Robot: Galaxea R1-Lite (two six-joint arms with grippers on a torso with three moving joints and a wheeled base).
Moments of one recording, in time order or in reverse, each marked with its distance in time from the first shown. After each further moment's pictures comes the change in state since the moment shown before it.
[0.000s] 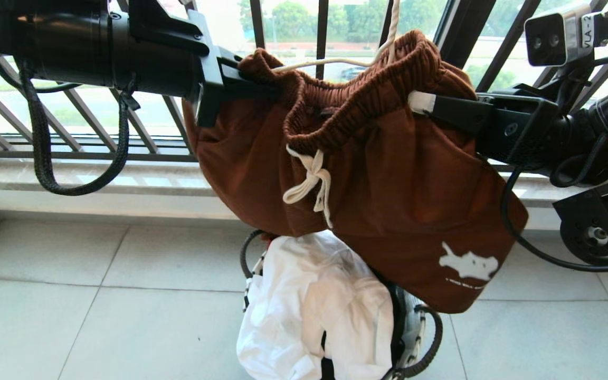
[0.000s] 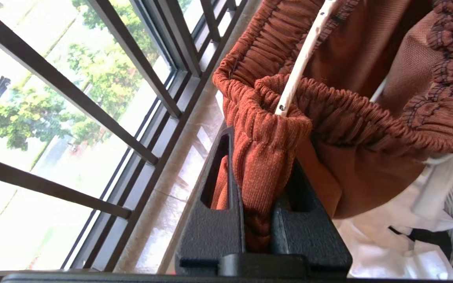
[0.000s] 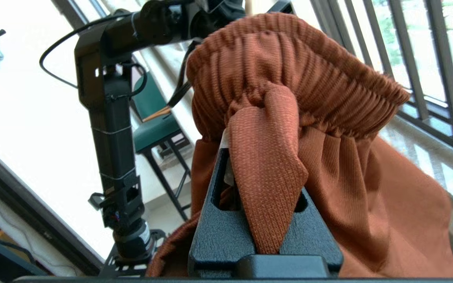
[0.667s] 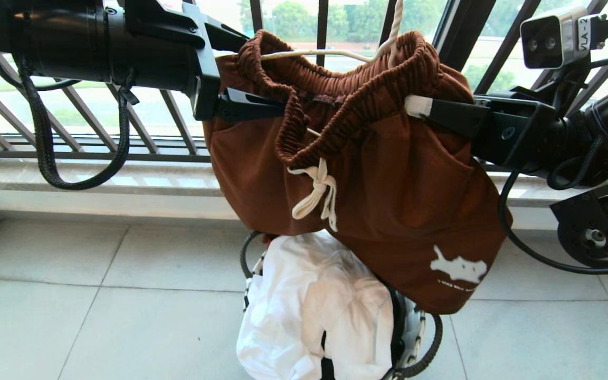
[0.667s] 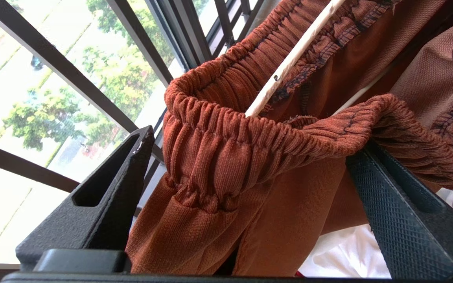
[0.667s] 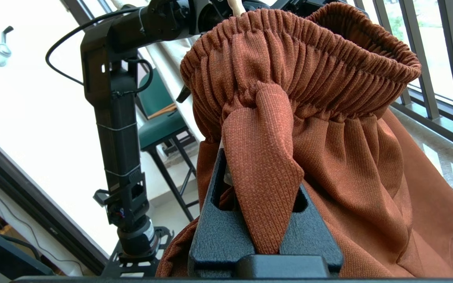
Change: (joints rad) left arm 0.019 -0.001 -0.004 -0.033 0.001 -0.001; right arm 0.011 0.004 0.006 -0.001 0.001 -0.004
